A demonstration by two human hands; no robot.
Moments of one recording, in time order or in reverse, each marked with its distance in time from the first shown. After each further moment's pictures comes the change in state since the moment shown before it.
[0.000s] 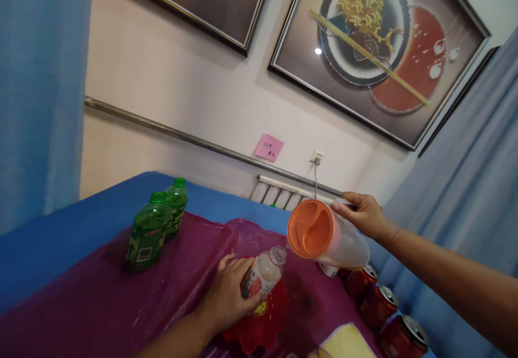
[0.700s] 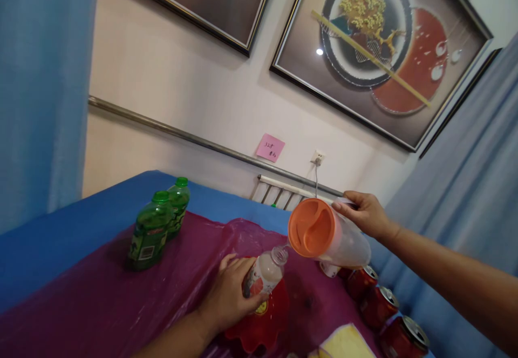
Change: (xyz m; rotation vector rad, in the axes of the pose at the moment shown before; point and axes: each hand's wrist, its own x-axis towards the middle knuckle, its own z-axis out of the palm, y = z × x) left_hand -0.002 -0.004 0.001 0.001 0.004 0.019; right_hand 0.001 -0.005 -0.001 -0.006 -0.003 -0.019
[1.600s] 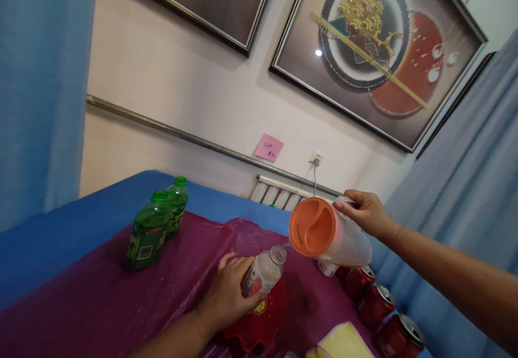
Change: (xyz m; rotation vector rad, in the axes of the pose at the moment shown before) left_hand 0.000 0.003 -0.001 0.000 0.027 0.017; right_hand -0.002 -0.002 -0.007 0.033 0.011 0.006
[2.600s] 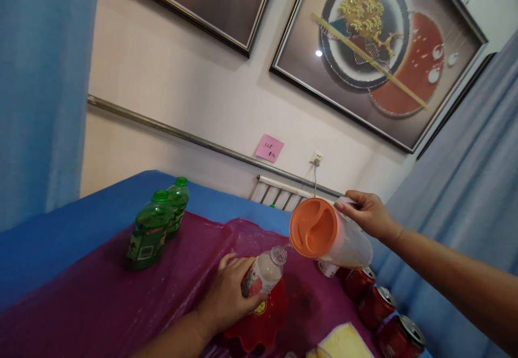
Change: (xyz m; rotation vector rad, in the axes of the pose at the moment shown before) left_hand 0.000 0.000 0.000 0.008 0.028 0.036; right_hand -0.002 0.000 -0.001 -0.011 0.017 0.002
